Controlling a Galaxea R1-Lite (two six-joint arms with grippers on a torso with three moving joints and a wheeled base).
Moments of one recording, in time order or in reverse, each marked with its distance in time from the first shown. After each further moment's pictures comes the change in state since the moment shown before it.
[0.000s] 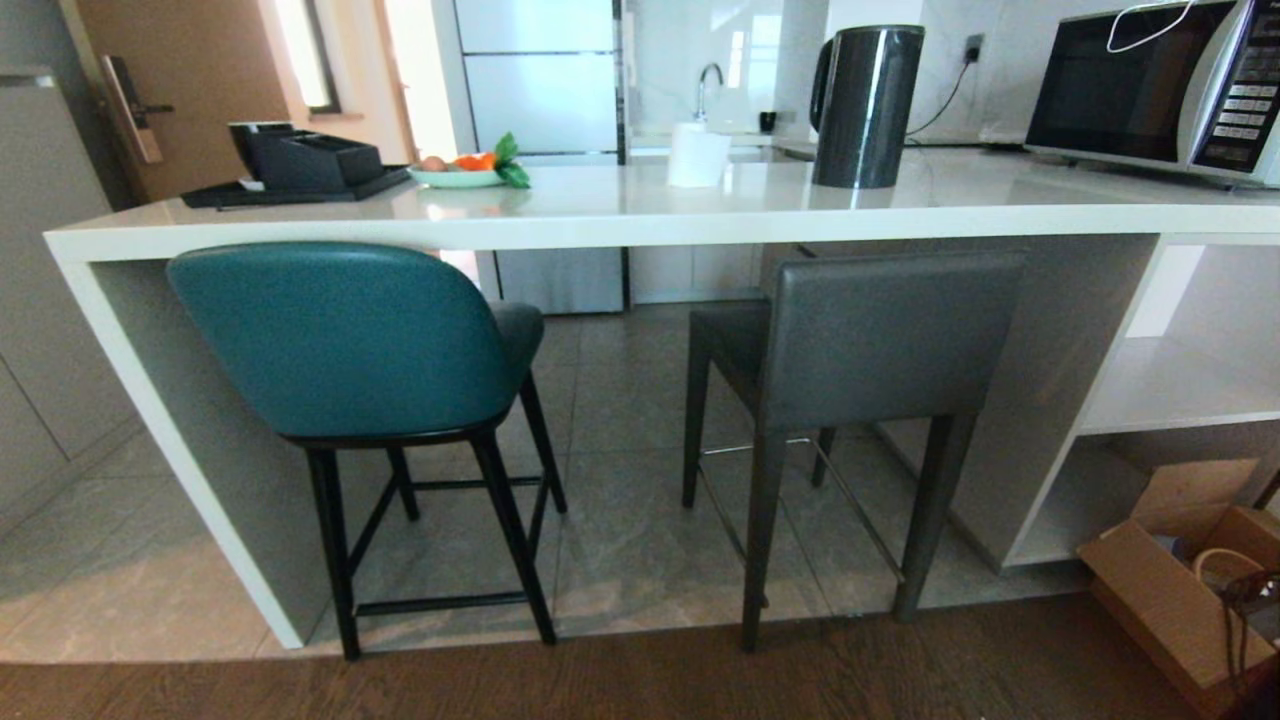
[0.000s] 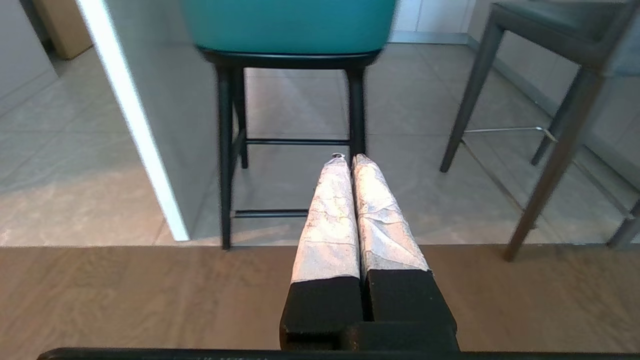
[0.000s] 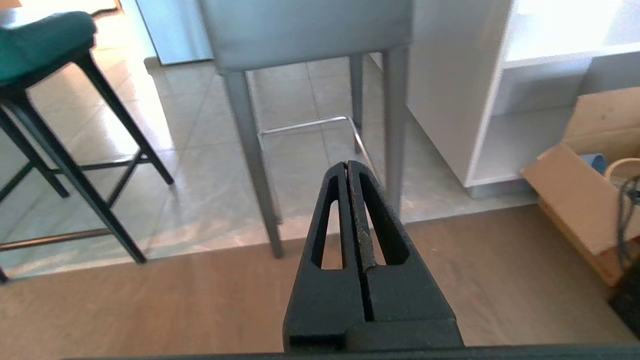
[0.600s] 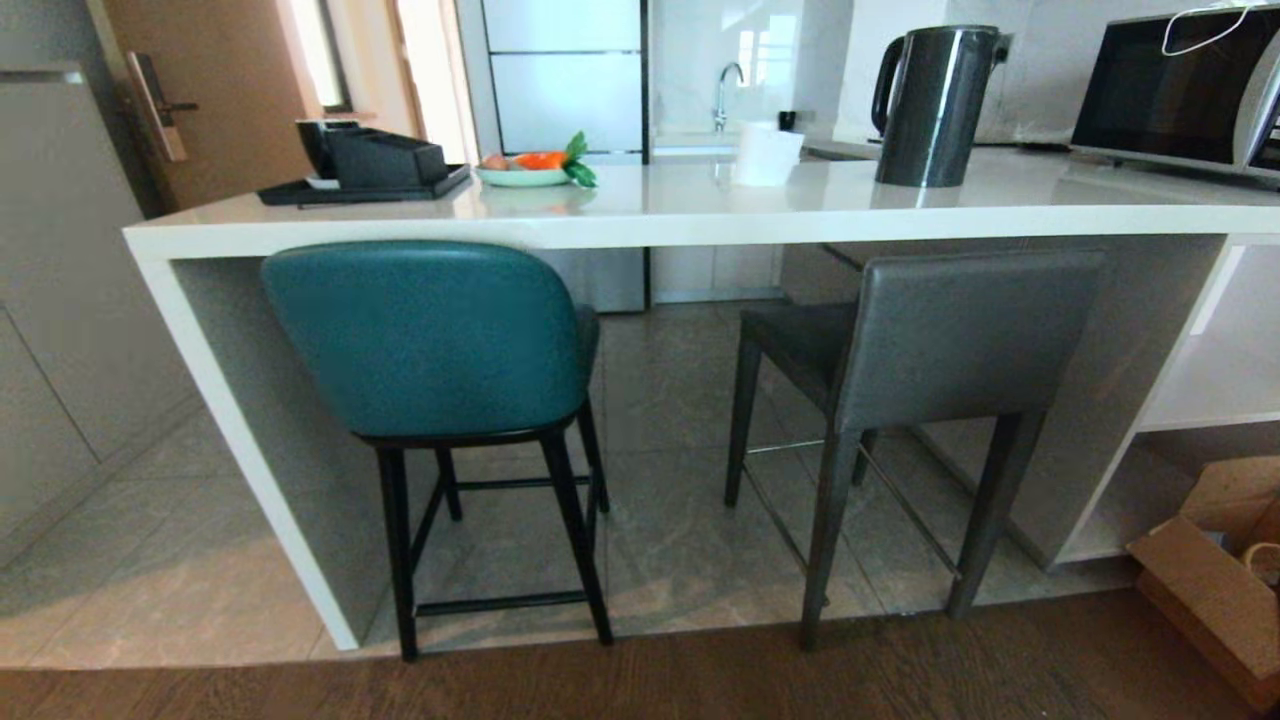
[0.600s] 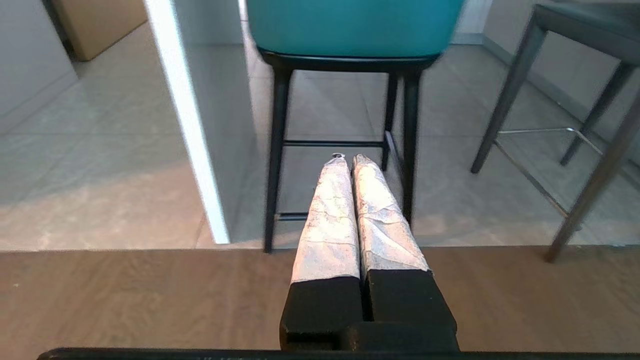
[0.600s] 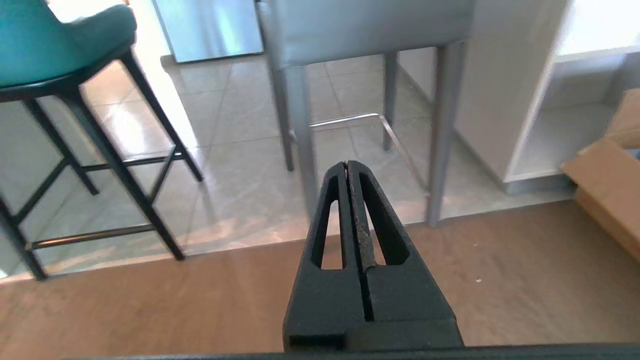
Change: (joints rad) left arm 0.001 0.000 0.000 0.000 0.000 0.000; right arm 0.000 0.000 0.000 0.000 0.000 0.000
